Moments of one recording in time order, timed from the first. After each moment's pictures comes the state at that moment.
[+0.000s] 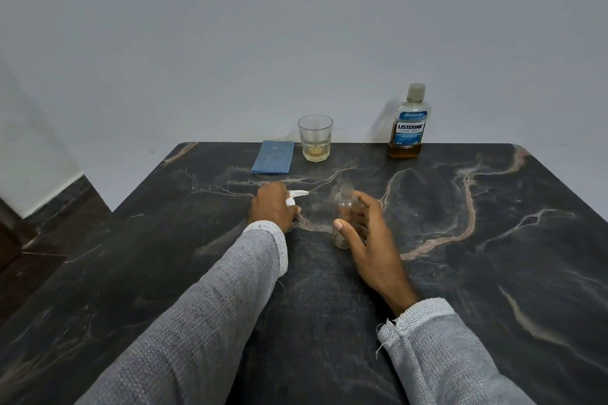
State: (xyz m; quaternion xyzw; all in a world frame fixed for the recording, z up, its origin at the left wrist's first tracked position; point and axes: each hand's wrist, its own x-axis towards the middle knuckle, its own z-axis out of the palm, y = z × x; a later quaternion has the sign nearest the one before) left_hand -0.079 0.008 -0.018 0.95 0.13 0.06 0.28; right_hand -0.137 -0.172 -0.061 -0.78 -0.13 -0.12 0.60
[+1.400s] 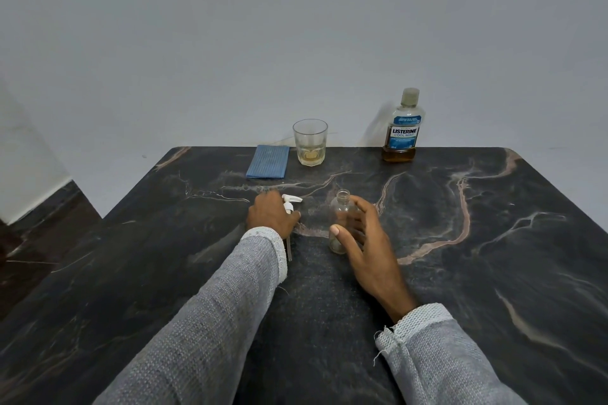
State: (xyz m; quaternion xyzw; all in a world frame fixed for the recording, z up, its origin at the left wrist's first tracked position) left_hand -0.074 0.008 -0.025 0.96 0.13 0.03 0.24; right_hand -0.140 -0.172 -0.058 -0.78 -0.13 -0.11 0.60
